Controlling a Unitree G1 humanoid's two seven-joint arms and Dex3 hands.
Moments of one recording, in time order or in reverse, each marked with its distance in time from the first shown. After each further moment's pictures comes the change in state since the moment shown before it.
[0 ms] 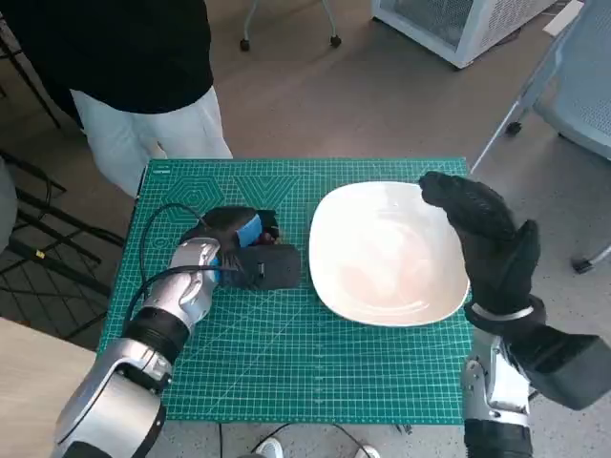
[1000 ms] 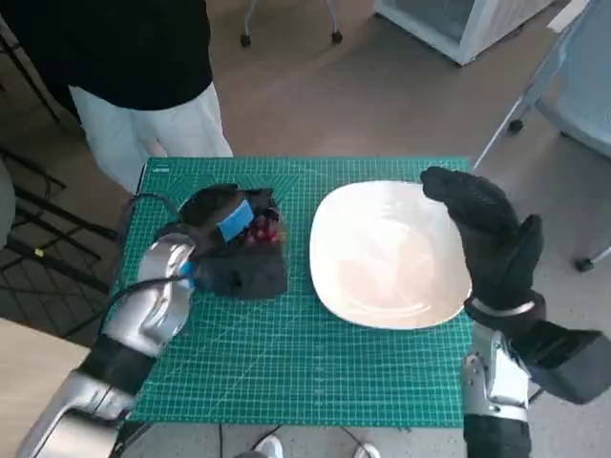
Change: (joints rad) left arm 0.248 0.167 0.148 -0.743 -0.003 0.096 -0.106; right arm -0.023 0.001 -0.006 0.020 0.013 -0.005 0.011
